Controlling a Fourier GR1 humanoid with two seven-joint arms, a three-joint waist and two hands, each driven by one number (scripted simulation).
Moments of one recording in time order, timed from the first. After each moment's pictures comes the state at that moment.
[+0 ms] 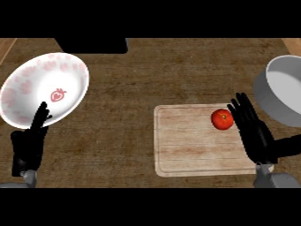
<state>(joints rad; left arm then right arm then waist) 0.00 0.35 -0.11 -1.38 0.13 0.32 0.01 -0.06 -0.23 0.12 -1.36 -0.45 0.01 -0.16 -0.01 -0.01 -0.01</state>
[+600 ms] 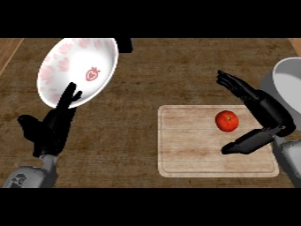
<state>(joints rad) -0.12 0.27 -0.18 -1.52 0.22 0.24 0.11 -0.31 -0.46 0.21 -1.40 -0.21 0.31 -0.34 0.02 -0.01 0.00</state>
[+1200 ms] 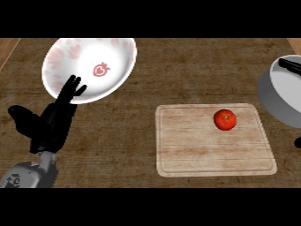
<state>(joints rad) -0.15 0.26 -0.19 -1.63 0.23 0.26 0.25 -0.35 -0.84 0.10 -1.35 0.03 0.44 -0.69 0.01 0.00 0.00</state>
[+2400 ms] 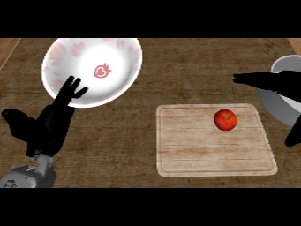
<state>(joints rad) -0.12 0.22 -0.16 -1.69 0.19 0.22 0.30 -0.51 -0.80 0.26 -1.43 0.38 0.68 -0.26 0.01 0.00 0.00</state>
